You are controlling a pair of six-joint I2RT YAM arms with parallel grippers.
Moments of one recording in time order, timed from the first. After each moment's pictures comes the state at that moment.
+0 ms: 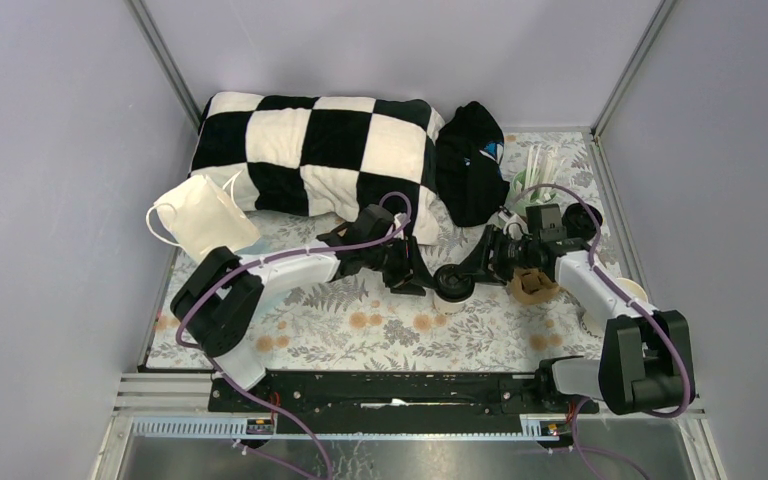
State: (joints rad) left arm -0.77 1.66 0.97 -0.09 0.58 -1.07; right arm 0.15 1.30 0.74 -0.48 -0.74 0.54
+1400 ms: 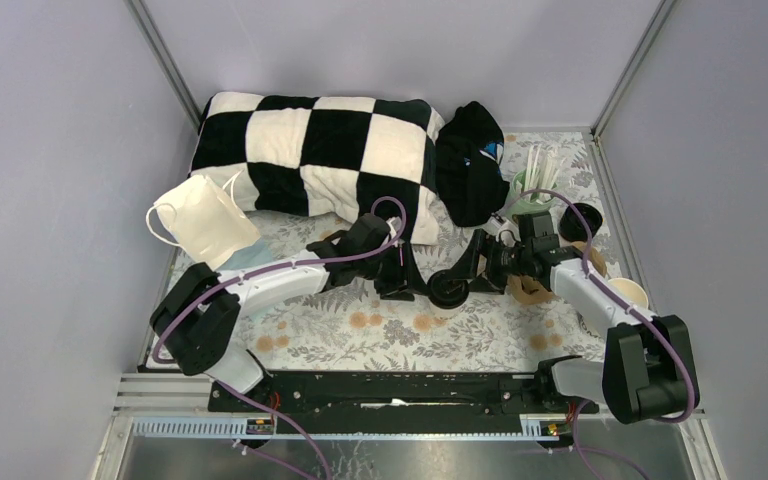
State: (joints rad) left arm -0.82 1.53 0.91 -0.16 0.43 -0.99; right arm 0.20 1.27 0.65 -0.34 -0.75 0.59
